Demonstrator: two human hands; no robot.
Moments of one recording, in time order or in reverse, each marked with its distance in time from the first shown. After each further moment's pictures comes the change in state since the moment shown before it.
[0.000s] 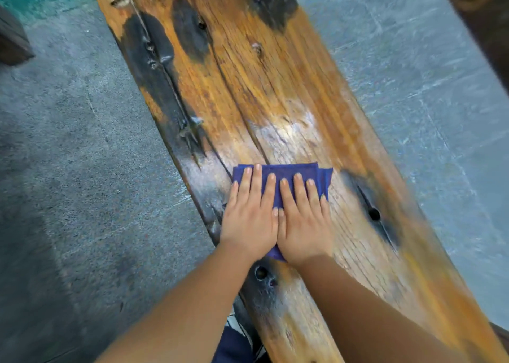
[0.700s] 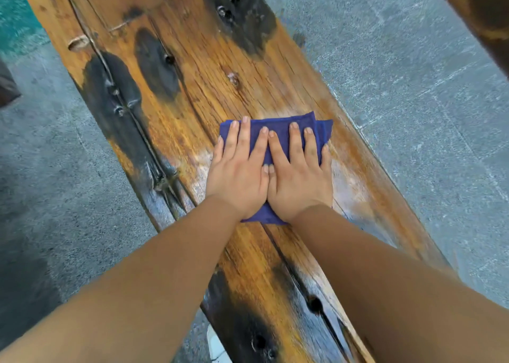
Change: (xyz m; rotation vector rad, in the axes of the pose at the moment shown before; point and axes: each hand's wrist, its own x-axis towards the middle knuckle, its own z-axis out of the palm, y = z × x) left_hand 0.163 -0.031 -0.047 0.032 0.074 0.067; right_hand 0.164 0.009 -0.050 -0.035 0.100 0.001
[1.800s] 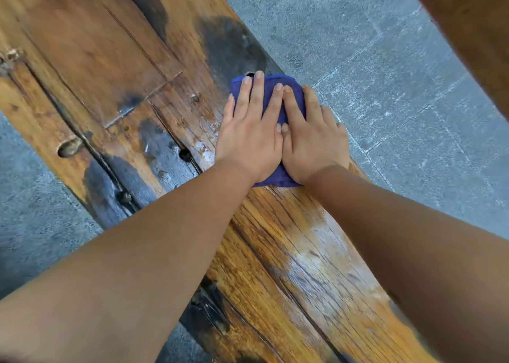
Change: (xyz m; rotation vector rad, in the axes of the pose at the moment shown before) left_hand 0.220 -0.080 -0.057 -0.023 0.045 0.142; right_hand 0.217 -0.029 -0.065 0.012 0.064 0.130
